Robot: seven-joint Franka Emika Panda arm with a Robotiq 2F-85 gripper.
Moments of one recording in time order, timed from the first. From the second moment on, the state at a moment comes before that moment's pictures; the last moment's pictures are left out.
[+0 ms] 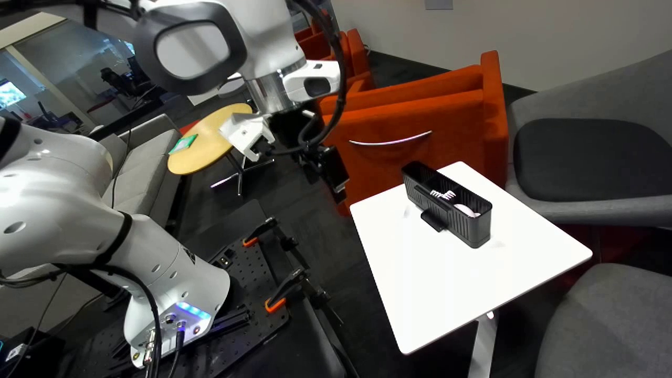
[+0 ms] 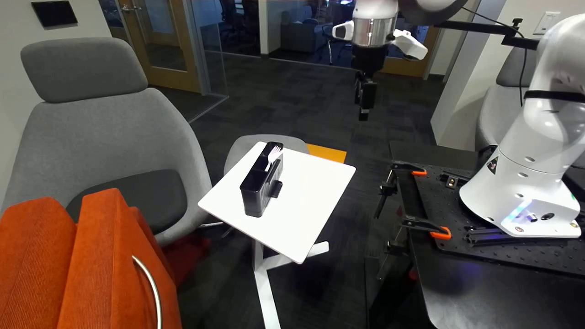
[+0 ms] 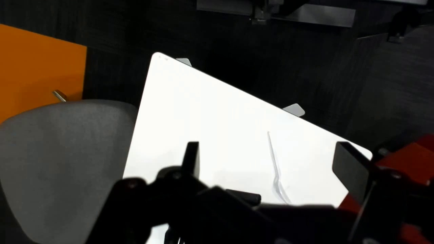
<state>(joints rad) -0.13 -0.33 -0.20 -2.78 -0.22 2.41 -0.27</state>
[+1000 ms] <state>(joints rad) -0.09 0.10 -0.14 -2.66 0.05 2.80 -0.40</state>
